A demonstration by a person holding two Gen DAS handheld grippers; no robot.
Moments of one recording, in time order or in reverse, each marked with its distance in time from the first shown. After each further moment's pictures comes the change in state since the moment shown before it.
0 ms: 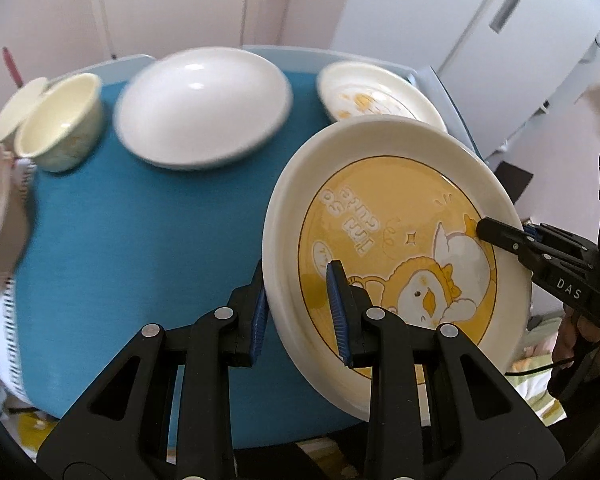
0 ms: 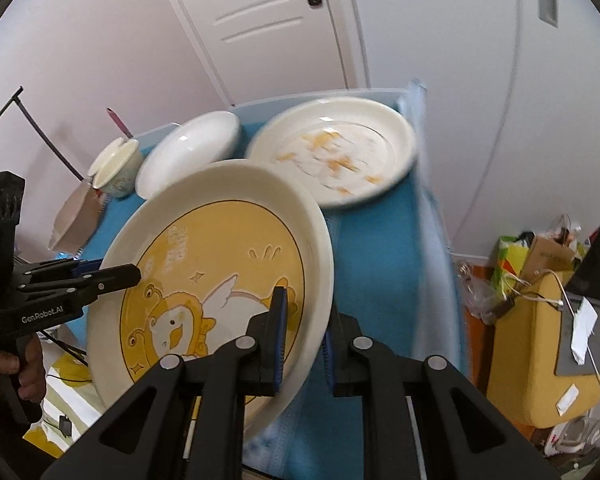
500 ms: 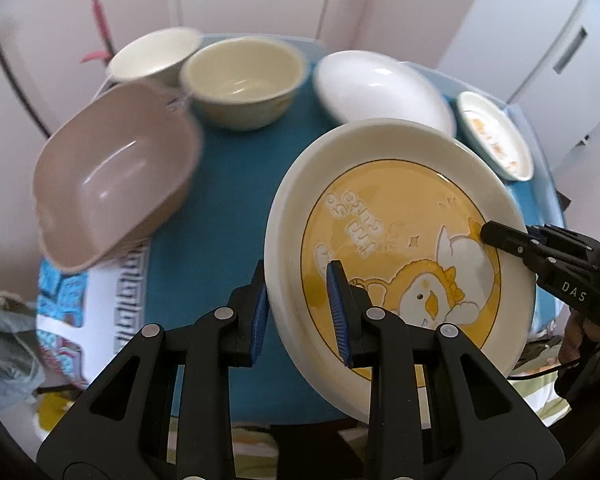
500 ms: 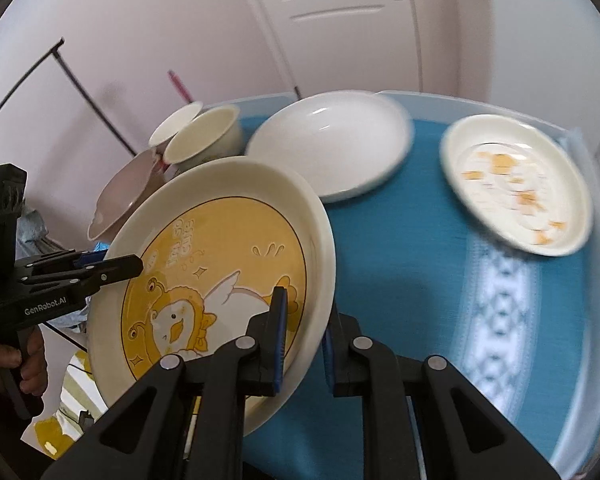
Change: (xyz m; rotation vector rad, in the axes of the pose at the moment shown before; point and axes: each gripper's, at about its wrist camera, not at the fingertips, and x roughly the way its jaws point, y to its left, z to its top) left arm -0.048 0.165 -0.035 -0.118 0.011 0.116; right arm 0.082 0.154 0.020 -0.109 0.074 0.123
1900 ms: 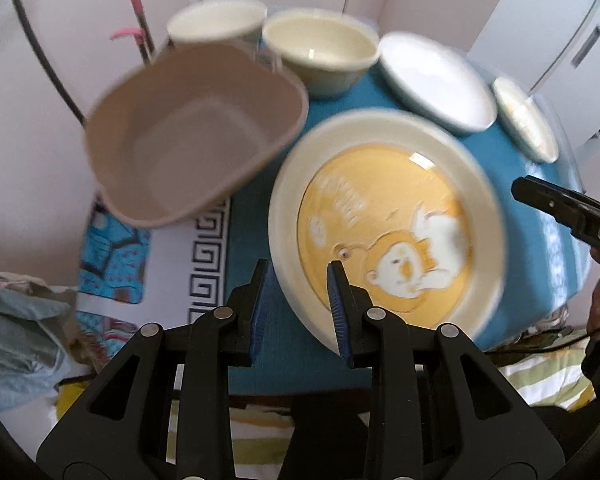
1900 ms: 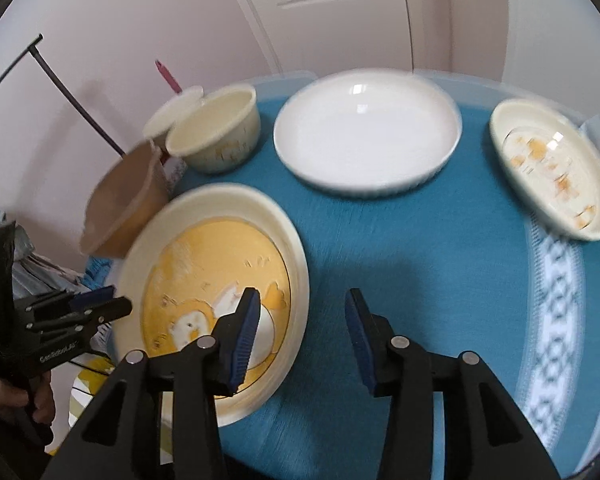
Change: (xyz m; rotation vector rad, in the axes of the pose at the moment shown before) left arm -0.016 0.049 -0.015 0.002 0.015 0.043; right arm 0.005 0.040 0.018 0.079 -0.012 -0.068
